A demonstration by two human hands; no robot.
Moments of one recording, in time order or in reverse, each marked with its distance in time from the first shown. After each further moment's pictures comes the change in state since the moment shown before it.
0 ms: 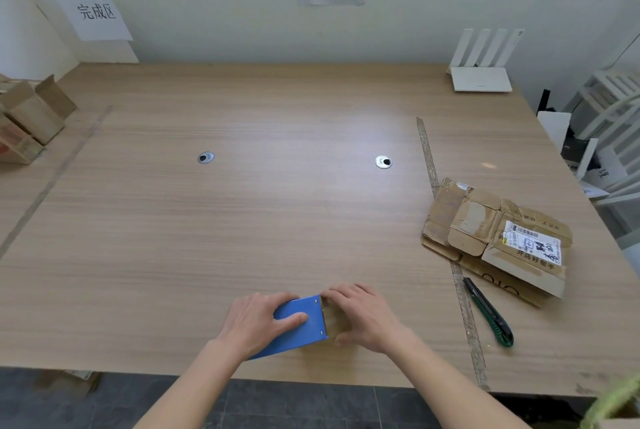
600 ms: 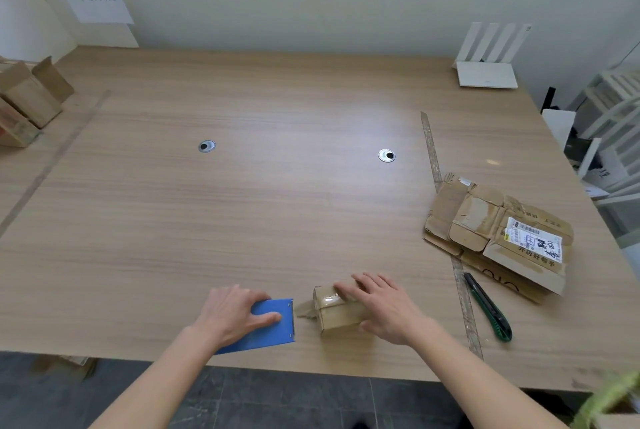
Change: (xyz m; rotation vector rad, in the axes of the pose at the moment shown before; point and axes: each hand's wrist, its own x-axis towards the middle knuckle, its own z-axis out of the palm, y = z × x) left_hand -0.001 -0.046 -0.001 0.259 -0.061 0.020; right_hand -0.019 0.028 -0.005 -0.107 -0.084 0.048
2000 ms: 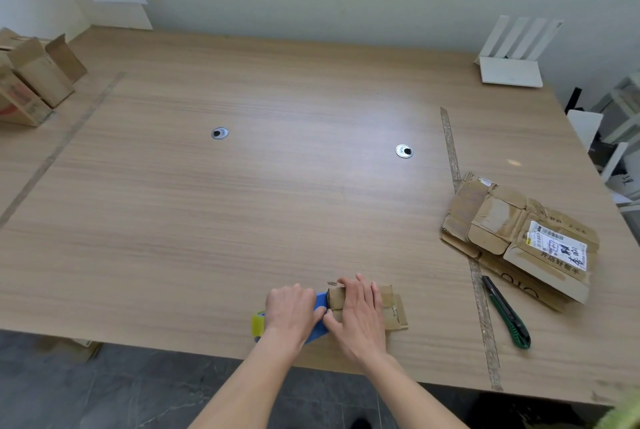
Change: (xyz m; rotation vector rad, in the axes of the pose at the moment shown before) left_hand 0.020 0.087 0.018 0.252 -0.014 -0.159; right_hand 0.042 -0.089 0.069 0.302 0.441 0.361
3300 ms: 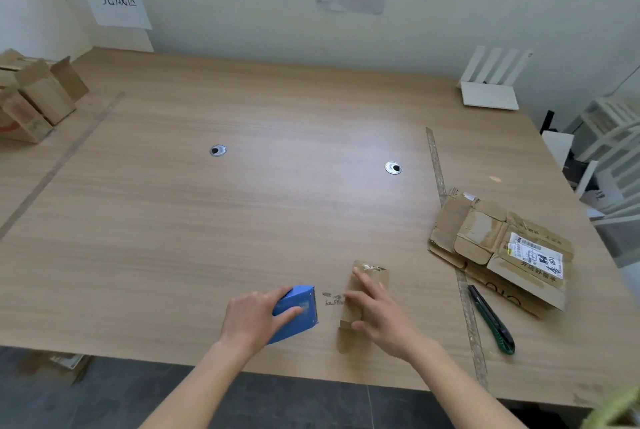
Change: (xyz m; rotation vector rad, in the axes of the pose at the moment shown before) left_hand -0.018 -0.068 0.017 -0.397 0.308 0.013; right_hand 0.013 0.056 -0.076 0.097 -0.313 -0.246
